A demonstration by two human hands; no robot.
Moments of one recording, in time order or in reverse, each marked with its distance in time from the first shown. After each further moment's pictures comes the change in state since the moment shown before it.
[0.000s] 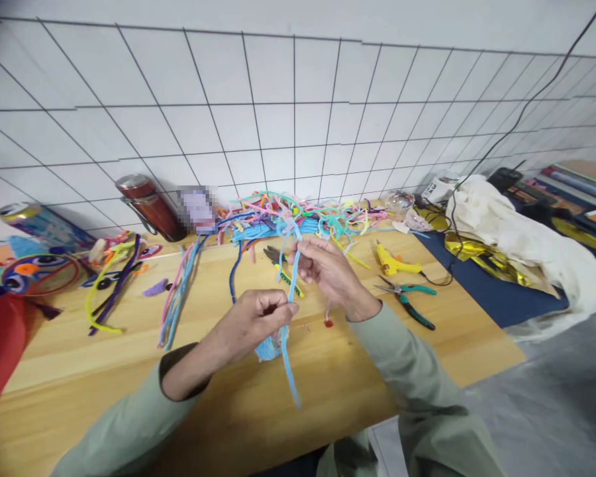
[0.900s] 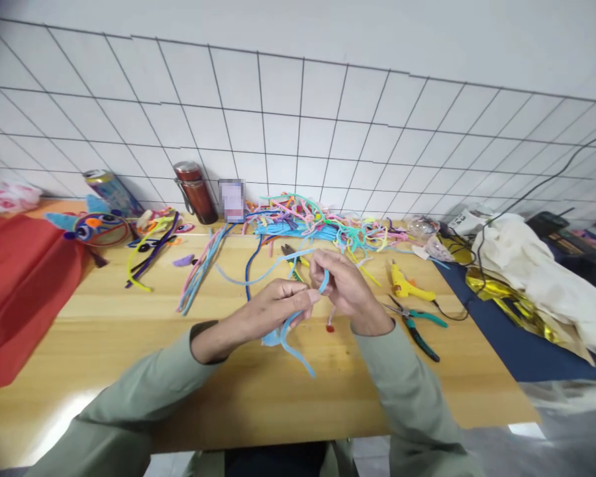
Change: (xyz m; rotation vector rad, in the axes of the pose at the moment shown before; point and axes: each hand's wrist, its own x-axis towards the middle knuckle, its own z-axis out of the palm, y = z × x) left_hand 0.003 0.016 0.017 -0.282 -0.013 0.098; right_hand -0.019 -0.012 0.003 -0.068 -0.221 0.008
